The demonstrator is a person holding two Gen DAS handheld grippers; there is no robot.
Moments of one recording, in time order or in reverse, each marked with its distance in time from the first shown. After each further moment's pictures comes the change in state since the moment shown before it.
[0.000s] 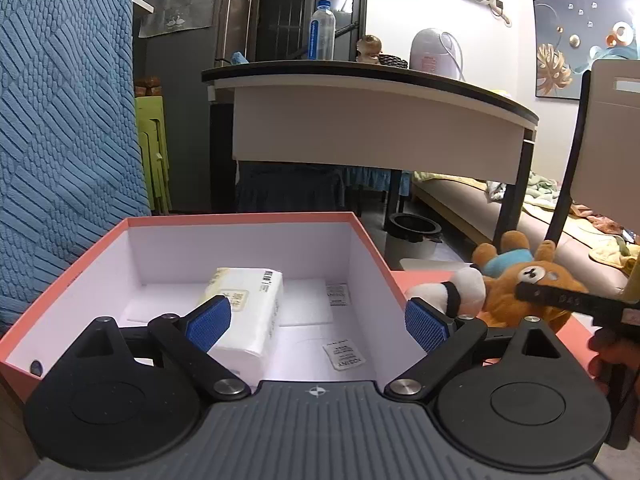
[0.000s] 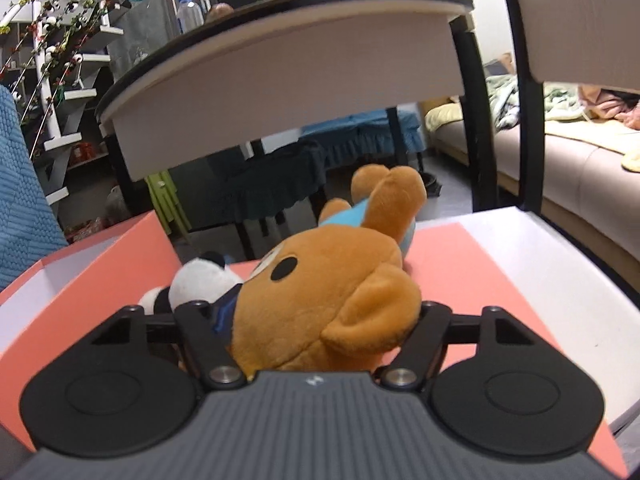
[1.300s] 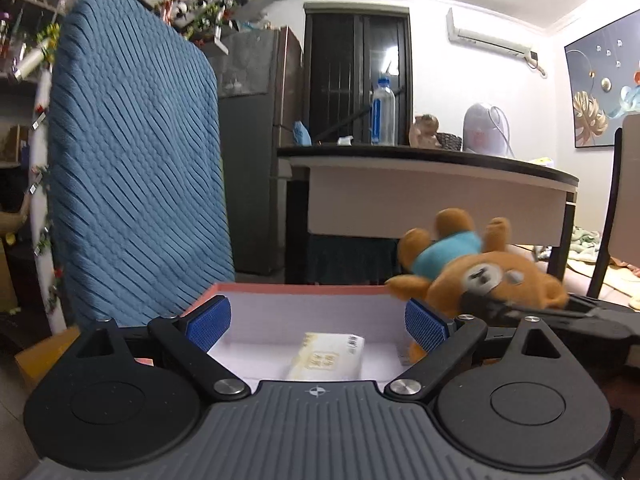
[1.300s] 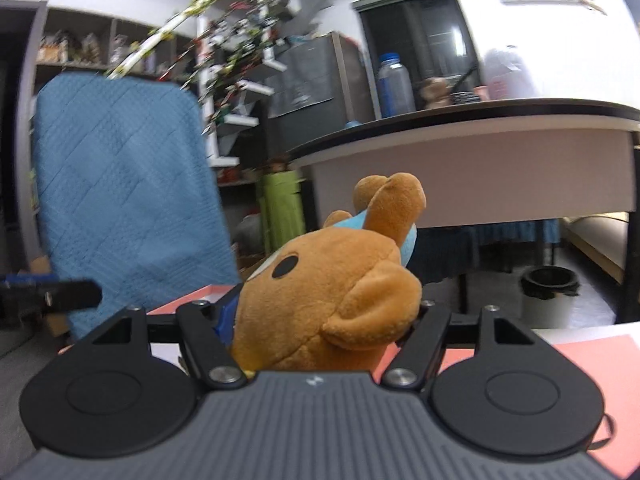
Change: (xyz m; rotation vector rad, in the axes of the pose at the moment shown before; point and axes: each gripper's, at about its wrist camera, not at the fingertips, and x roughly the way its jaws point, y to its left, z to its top) left arm -0.073 0.044 0.014 -0.007 -0.211 0.158; right arm -0.045 0.169 0.011 -0.238 -0.167 0.422
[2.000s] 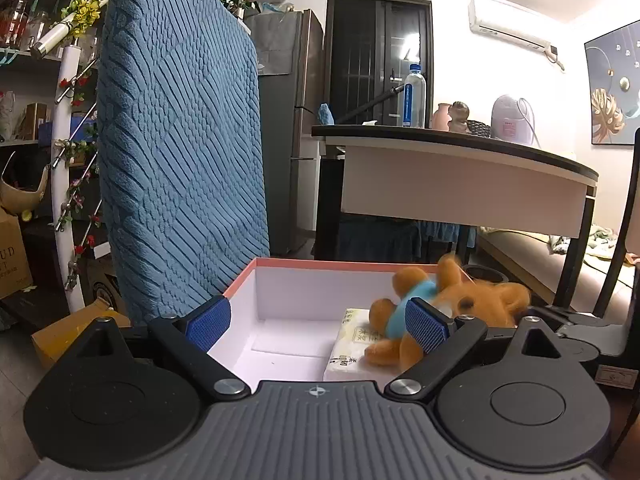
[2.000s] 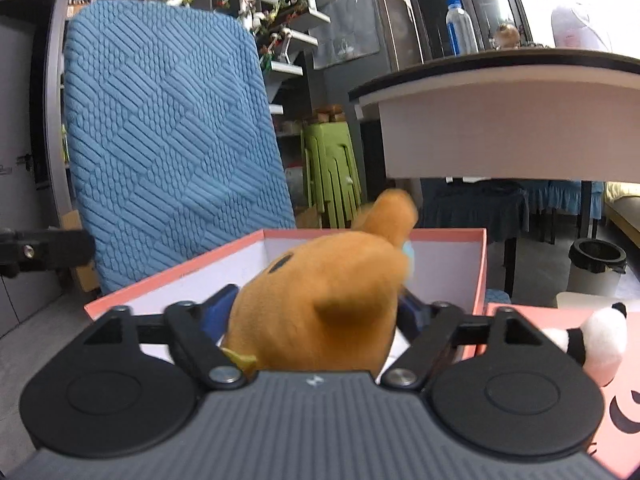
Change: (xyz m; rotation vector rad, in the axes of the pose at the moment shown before) left arm -0.001 0.036 -0.009 -0.042 0.067 0.029; right arm 0.042 0.049 -0.027 -0.021 0.109 0.089
